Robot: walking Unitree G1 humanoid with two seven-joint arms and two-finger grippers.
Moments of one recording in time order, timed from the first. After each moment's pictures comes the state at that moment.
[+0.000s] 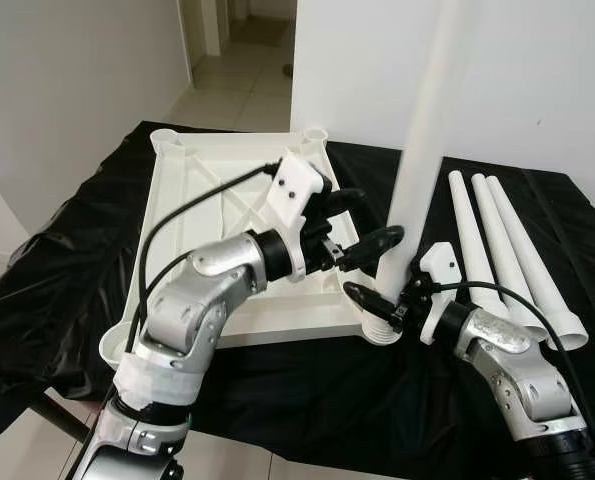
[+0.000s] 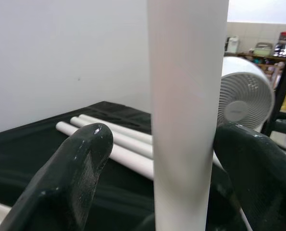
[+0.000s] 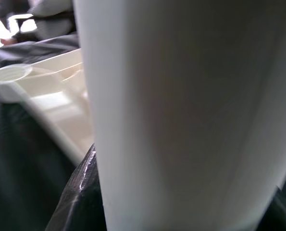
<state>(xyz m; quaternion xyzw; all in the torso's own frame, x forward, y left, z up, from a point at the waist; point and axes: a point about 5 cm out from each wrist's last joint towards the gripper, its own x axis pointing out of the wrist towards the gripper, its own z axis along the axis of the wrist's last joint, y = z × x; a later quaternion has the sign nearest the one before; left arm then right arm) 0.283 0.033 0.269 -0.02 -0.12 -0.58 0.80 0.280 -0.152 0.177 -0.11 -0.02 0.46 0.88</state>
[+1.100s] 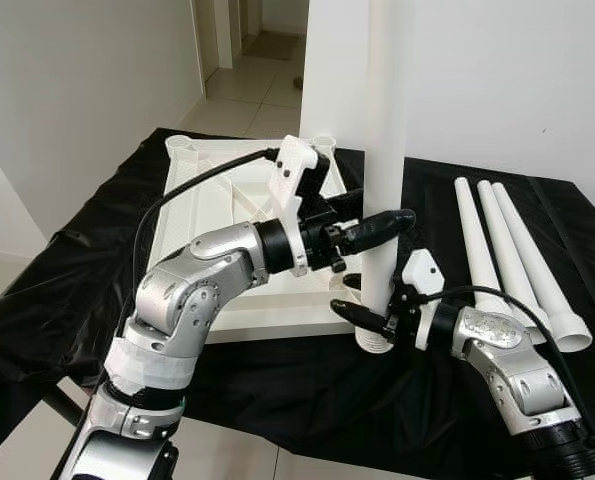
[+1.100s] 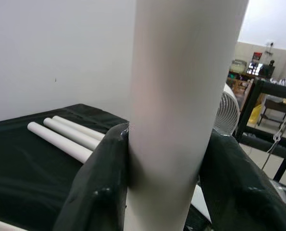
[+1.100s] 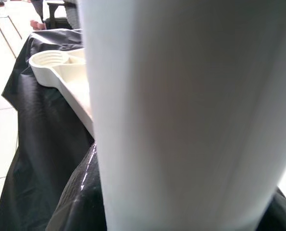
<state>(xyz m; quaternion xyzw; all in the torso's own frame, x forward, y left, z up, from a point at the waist) 0.277 0.033 0.278 -0.07 -0.09 -0.63 0.76 0.282 -0.148 0.176 -0.14 -0.02 0.49 0.86</state>
